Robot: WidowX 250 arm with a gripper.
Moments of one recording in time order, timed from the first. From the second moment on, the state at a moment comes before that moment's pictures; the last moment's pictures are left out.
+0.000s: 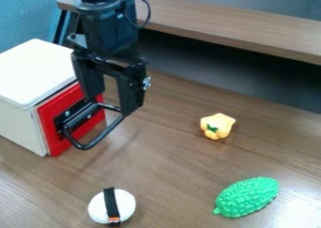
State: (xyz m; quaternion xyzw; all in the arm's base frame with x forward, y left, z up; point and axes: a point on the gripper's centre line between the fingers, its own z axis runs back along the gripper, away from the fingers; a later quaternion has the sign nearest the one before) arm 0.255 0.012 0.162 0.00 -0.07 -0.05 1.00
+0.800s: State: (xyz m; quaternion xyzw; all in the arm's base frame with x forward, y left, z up) arm 0.288 0.009 0.103 0.02 -0.01 -0.03 1.00
